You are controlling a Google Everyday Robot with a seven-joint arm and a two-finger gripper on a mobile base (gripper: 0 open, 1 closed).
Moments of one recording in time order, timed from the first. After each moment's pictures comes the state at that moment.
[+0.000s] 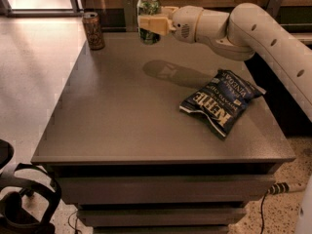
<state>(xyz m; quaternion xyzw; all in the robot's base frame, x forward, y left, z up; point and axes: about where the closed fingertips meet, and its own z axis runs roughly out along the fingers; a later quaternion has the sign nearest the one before) 0.733 0.001 0.982 -0.37 0.61 0.36 0.60</state>
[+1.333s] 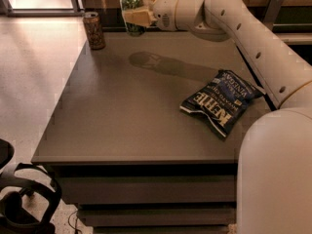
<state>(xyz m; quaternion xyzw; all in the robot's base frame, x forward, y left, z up) 0.787 0.050 0.978 -0.42 0.60 0.32 0.59</state>
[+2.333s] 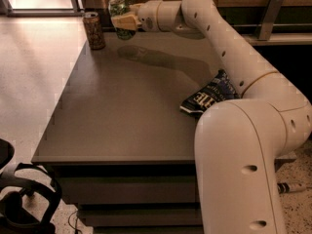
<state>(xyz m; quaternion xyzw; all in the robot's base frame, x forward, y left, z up) 0.838 0.093 0.943 -0.44 0.62 0.32 0.57</state>
